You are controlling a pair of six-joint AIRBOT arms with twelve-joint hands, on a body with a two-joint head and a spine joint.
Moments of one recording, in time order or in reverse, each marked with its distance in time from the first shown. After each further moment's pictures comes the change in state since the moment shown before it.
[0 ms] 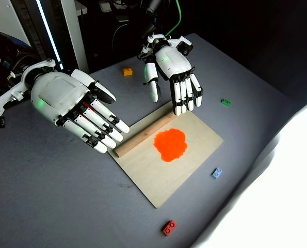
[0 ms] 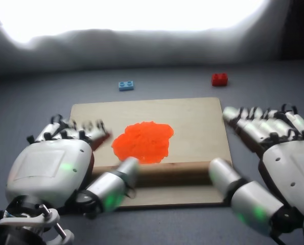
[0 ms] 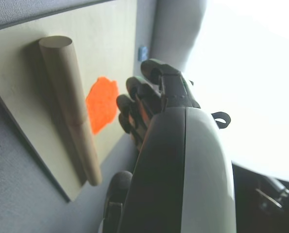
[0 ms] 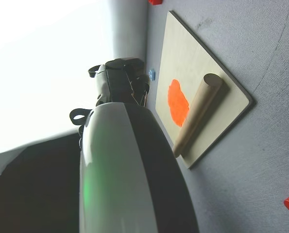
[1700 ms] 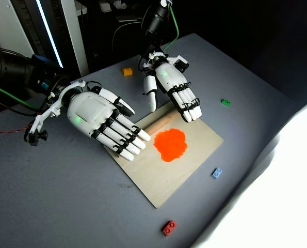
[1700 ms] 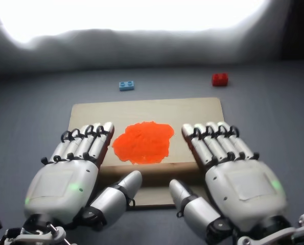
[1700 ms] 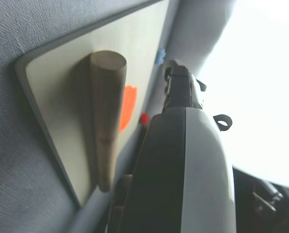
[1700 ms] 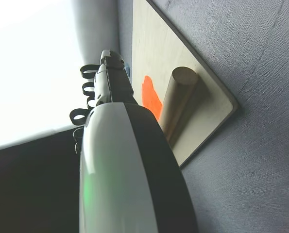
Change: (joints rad) left arm 0.125 -0.175 0.226 0.150 -0.022 -0.233; right arm 0.036 -0.299 0.286 0.045 -0.099 -0.051
